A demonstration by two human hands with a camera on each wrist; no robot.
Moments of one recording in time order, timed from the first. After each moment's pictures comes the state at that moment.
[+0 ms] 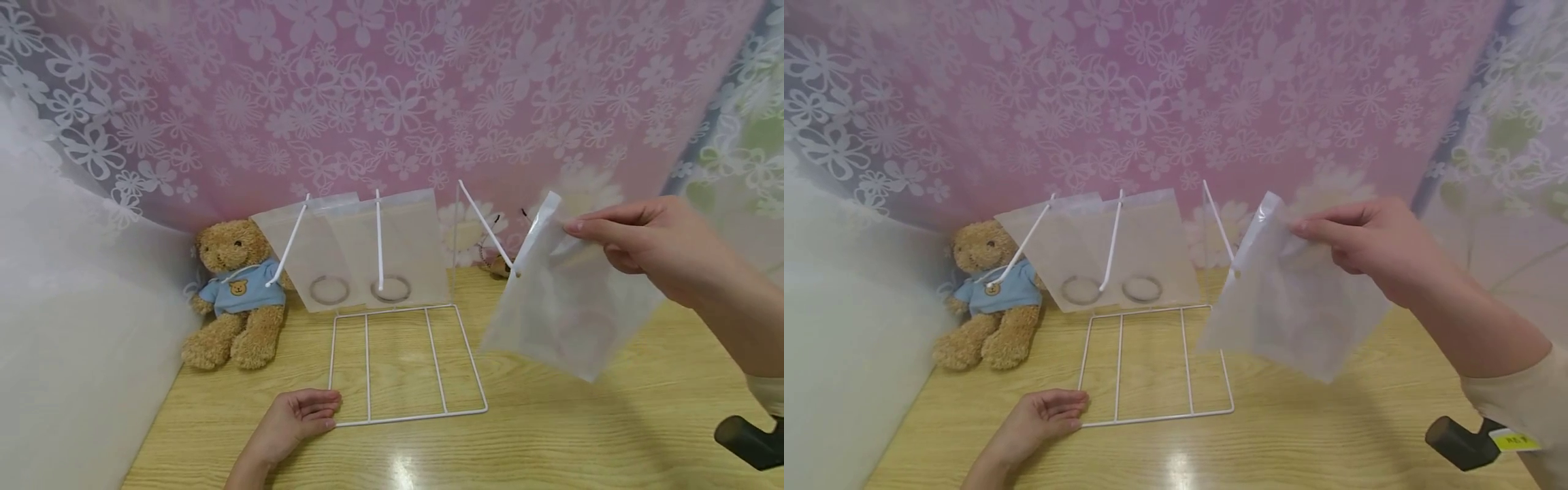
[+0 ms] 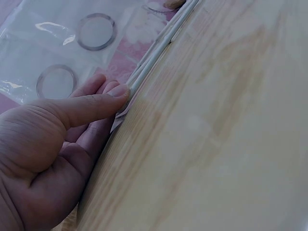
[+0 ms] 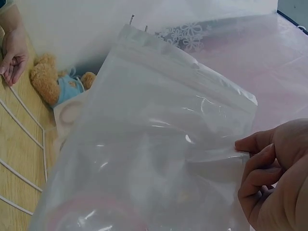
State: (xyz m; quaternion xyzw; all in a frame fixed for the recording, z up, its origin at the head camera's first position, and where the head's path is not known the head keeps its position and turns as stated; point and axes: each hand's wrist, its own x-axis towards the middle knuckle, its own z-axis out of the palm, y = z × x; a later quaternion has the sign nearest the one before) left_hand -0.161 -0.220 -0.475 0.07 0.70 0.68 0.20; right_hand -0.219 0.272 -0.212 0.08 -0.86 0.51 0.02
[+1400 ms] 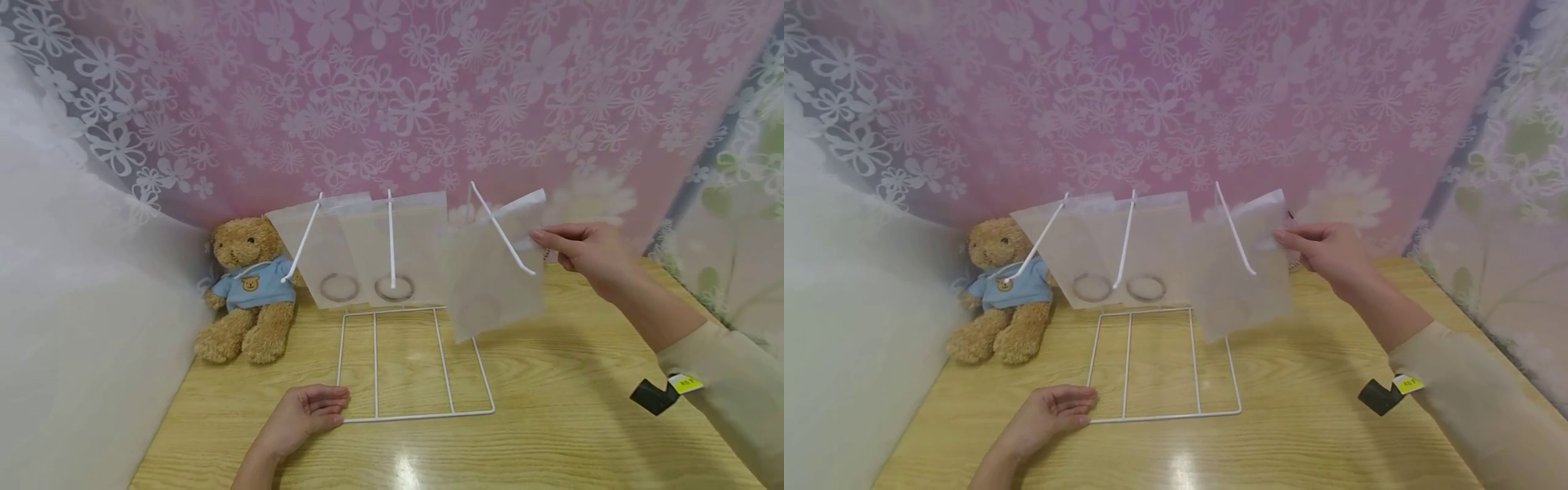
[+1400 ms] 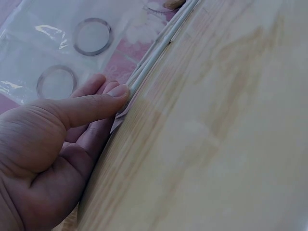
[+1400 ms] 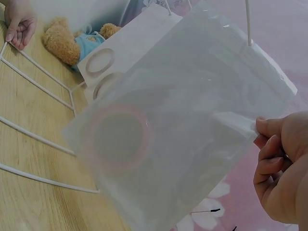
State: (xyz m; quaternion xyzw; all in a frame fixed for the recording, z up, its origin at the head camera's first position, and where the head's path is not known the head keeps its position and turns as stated) left_hand -0.161 -0.219 -0.476 0.07 0.71 0.68 0.18; right_hand -0.297 0.257 -0.284 0.04 -0.83 0.56 0.00
